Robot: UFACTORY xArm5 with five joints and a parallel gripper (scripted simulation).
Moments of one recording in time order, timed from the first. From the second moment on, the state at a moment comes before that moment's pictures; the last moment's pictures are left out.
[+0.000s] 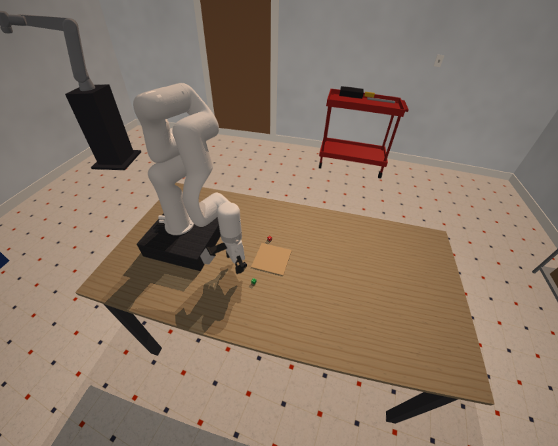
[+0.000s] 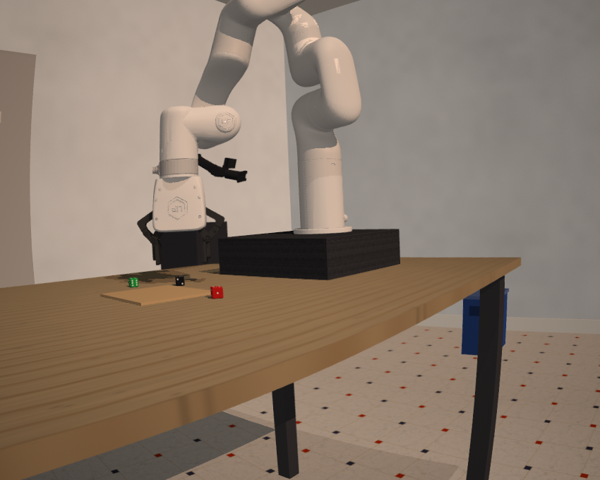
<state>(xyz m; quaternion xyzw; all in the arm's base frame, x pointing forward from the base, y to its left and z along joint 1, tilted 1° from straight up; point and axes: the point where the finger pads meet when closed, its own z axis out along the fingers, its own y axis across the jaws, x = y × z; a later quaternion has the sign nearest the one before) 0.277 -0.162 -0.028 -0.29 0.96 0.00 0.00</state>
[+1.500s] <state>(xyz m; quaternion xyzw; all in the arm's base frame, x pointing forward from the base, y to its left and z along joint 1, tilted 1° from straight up) 0.296 -0.128 -0.028 -0.29 0.96 0.00 0.00</state>
